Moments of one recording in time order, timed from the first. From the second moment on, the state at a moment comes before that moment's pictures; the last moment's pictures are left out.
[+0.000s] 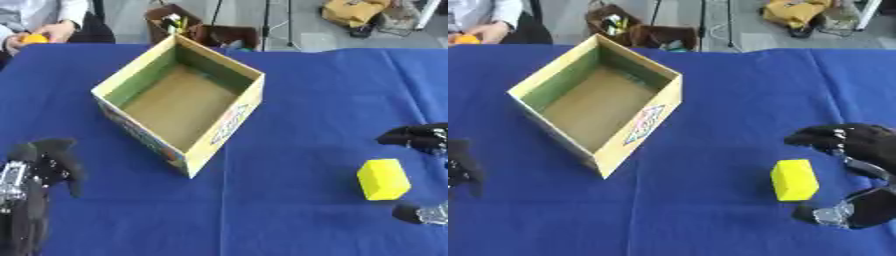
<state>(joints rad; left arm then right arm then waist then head) -0.18 0.10 -0.07 -1.98 -0.08 -0.10 0.07 -0.10 -1.03 0.01 -1.98 0.65 -0.21 0.41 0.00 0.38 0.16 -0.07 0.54</state>
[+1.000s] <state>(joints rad) -0.18 0.10 -0.08 -1.98 -0.08 -0.10 0.06 -0.13 -1.07 0.09 -1.99 0.78 -0.13 0.41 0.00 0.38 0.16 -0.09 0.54</state>
